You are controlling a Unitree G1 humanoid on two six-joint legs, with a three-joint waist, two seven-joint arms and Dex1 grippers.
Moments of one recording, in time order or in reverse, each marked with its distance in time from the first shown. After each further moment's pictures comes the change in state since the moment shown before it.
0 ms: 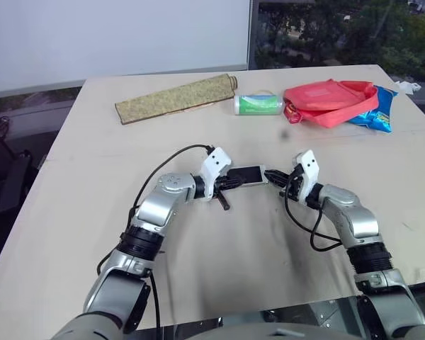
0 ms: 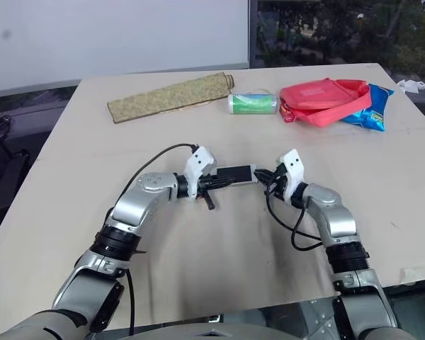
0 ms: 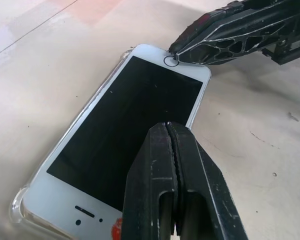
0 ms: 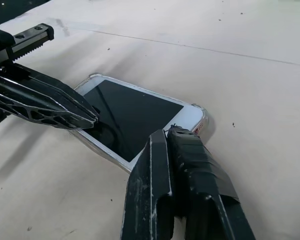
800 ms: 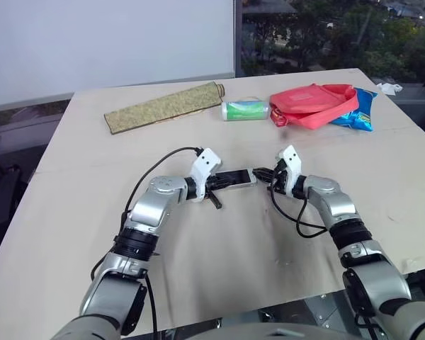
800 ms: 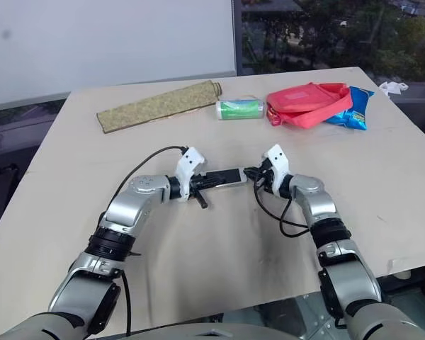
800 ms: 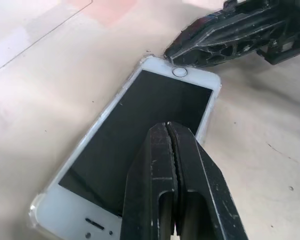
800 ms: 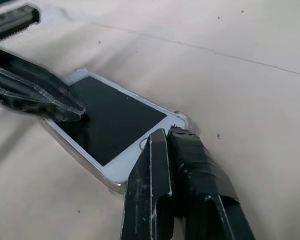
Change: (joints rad) left arm 0.014 0.009 0.063 0.047 -0.005 0.006 0.039; right arm -0.194 0.048 0.074 0.330 -0.115 -0.133 0.068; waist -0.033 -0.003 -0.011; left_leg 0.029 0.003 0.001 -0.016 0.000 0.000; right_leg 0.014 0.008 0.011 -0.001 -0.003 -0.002
